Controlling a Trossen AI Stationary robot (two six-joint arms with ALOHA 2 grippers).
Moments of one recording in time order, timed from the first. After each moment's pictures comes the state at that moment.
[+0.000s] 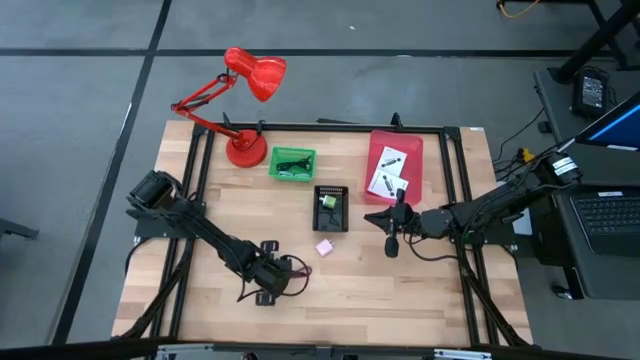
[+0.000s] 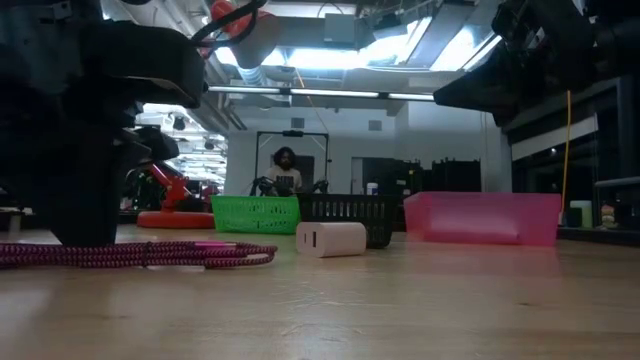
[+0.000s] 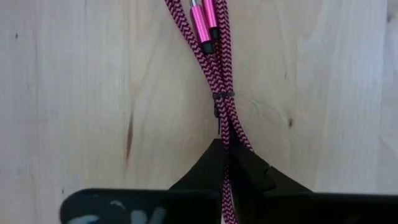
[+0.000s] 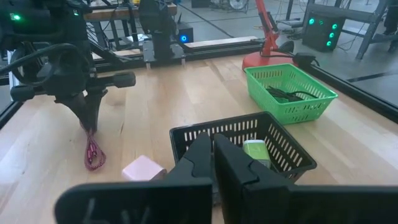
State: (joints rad) left arm -0.55 1.79 0.97 -0.47 -0.15 -0.57; right arm 0.36 1.16 0.32 0.59 0.58 0.20
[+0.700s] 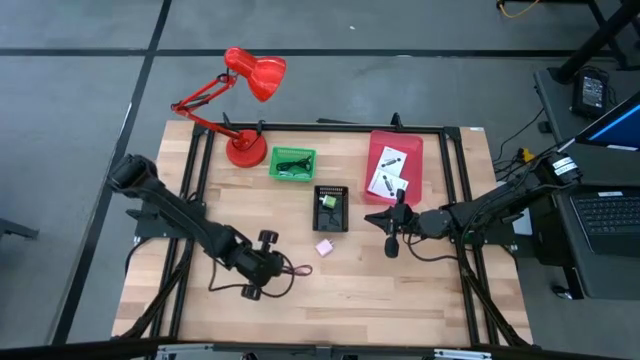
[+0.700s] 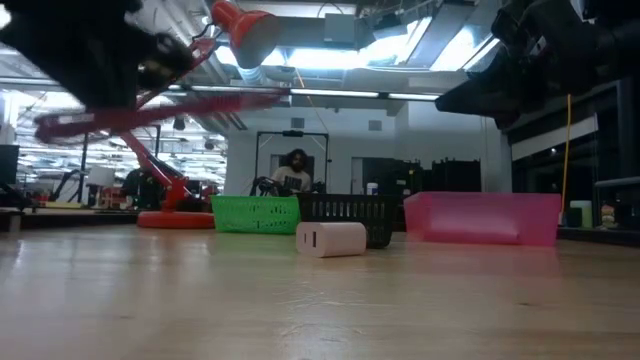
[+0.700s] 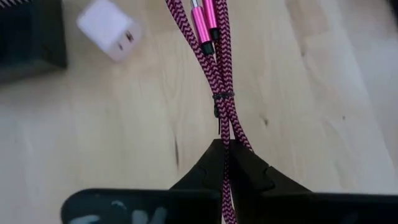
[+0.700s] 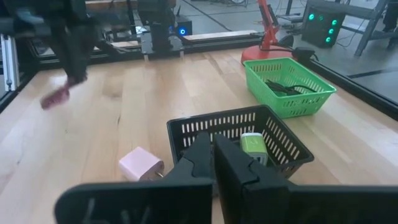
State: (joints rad) left arm -0.55 1.52 0.97 -0.54 -0.22 -0.30; right arm 0.36 1.16 0.32 0.56 0.58 0.20
